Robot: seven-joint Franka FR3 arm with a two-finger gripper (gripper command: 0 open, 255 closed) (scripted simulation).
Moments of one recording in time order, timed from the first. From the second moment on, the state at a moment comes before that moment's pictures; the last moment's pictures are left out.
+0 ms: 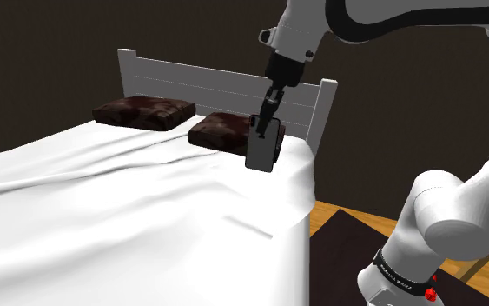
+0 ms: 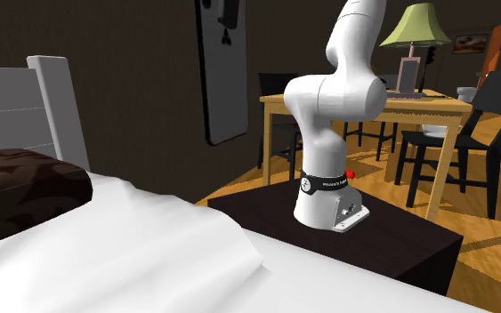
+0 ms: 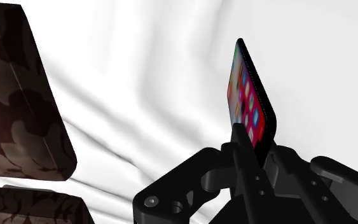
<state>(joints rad) 0.26 -0.56 0.20 -2.23 0.14 1.89 -0.13</state>
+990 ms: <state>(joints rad) 0.16 -0.13 0.04 -1.83 0.09 1.89 -0.36</state>
